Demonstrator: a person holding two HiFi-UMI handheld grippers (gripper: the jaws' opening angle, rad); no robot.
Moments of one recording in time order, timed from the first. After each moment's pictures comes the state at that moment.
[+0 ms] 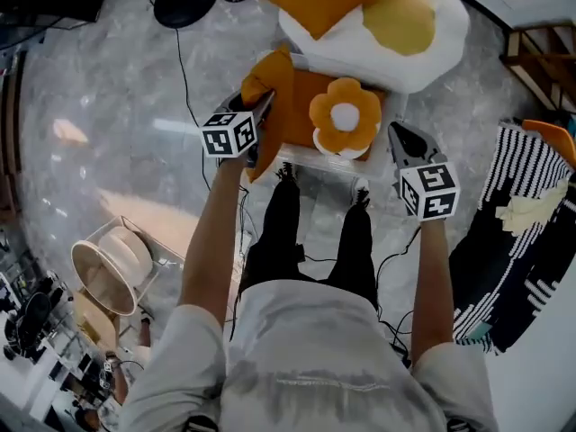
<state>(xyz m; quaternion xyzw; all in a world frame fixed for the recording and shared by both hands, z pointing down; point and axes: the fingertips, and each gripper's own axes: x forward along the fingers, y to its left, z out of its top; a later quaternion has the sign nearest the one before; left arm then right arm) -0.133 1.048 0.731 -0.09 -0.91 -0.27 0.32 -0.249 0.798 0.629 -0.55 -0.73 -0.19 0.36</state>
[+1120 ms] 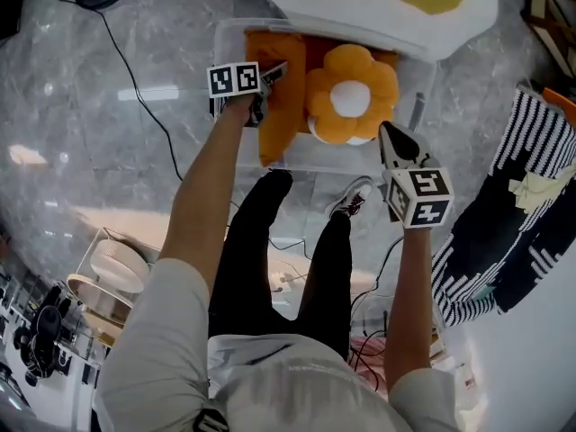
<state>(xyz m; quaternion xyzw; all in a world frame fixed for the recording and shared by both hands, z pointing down) -0.203 1.031 1.105 0.02 -0.76 -0.47 0.45 -0.247 0.827 0.867 -0.43 -0.73 -0.17 0.50</state>
